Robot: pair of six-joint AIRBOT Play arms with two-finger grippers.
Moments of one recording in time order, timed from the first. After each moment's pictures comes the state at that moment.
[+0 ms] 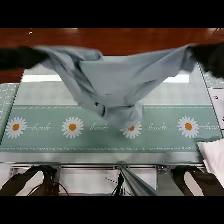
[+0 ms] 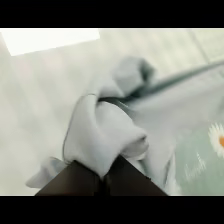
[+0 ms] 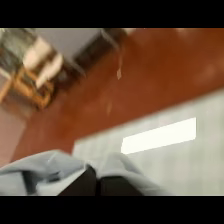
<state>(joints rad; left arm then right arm) 0.20 -0.98 1.32 0.63 -1.20 -0.98 -0.16 -0.70 1.04 -0.51 0.82 1.41</state>
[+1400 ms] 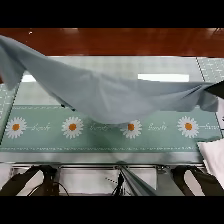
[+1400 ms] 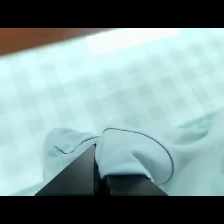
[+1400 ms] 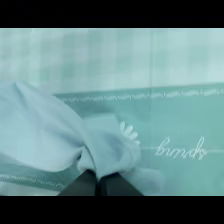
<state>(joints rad) 0.19 -0.98 1.59 0.97 -1.46 -1.17 -0.29 -0.77 1.30 -0.98 1.63 1.64</state>
